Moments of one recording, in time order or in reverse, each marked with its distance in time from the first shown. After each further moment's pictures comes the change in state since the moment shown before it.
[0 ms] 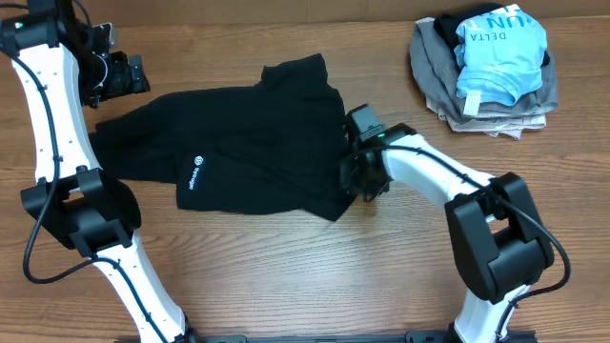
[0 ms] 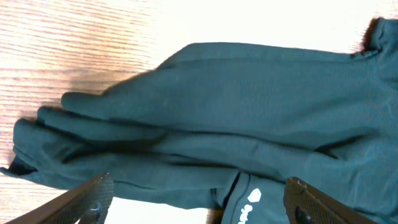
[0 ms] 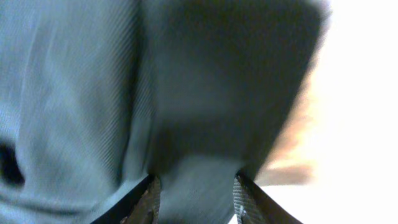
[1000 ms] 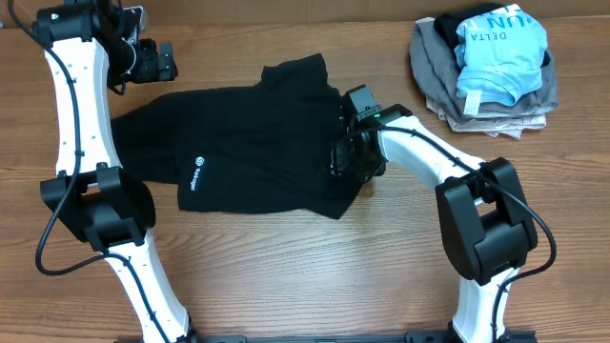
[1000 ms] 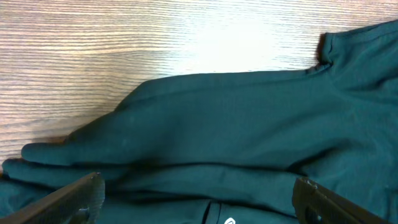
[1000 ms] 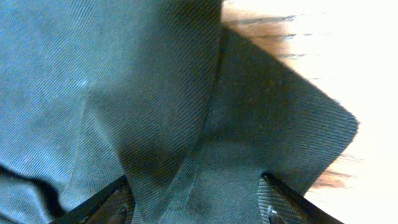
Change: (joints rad) left arm -0.101 0.000 0.000 0.095 0.007 0.003; right arm 0.004 0.106 0.175 -0.064 0.002 -0.090
